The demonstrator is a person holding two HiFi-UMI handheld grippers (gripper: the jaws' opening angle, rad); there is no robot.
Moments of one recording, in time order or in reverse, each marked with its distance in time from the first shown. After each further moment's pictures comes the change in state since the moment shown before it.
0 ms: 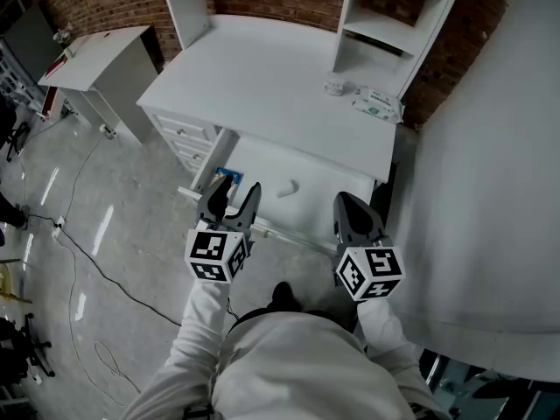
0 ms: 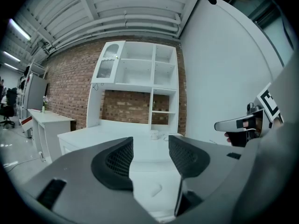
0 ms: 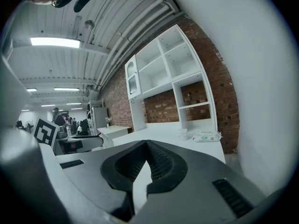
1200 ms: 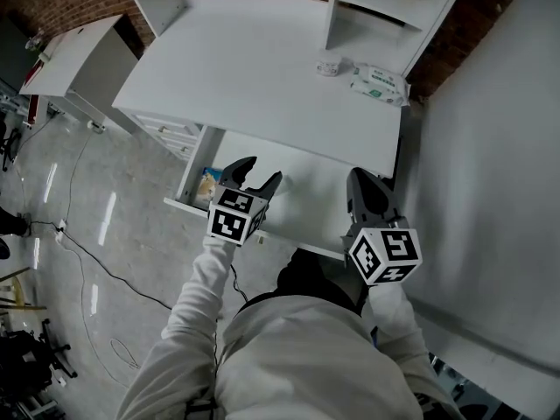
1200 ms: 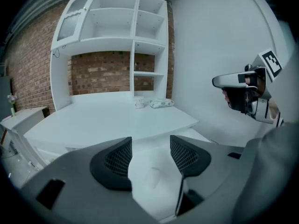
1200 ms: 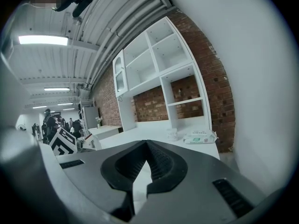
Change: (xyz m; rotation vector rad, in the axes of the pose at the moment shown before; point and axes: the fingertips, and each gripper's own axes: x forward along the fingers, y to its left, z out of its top) left arm 0.143 -0.024 -0.091 0.121 0.425 -0.268; right arm 0.067 -0.080 0.009 0.040 0.022 -0.074
